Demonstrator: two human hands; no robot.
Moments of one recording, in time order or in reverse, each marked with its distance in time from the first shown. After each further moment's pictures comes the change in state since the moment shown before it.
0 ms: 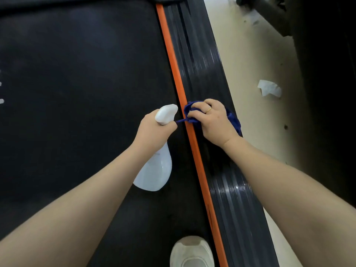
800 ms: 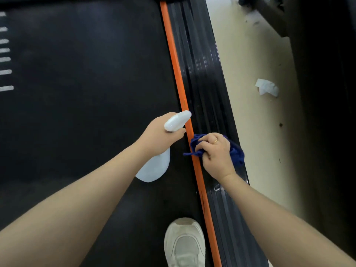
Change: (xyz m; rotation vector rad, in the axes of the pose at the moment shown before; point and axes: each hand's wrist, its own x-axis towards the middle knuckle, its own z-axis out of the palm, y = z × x) left_hand -0.041 0.009 0.003 0.161 -0.179 0.151; right_hand -0.090 -0.058 -0.010 0.270 0.020 0.361
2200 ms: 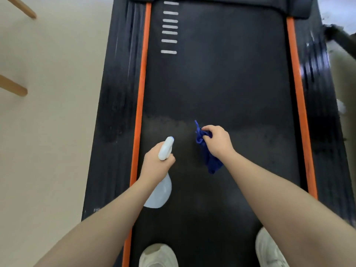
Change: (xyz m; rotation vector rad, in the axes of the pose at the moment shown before) left_hand -0.307 -0.271 -0.155 -0.312 0.391 -0.292; right_hand -0.037 -0.341 0.170 0.074 -0.365 0.387
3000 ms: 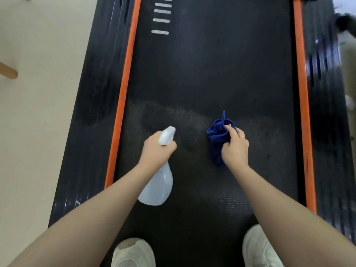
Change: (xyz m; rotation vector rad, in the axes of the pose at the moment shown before) left_hand 0.009 0.001 0.061 0.069 0.093 -0.038; right_hand -0.020 0.103 -0.006 0.015 0.210 0.110
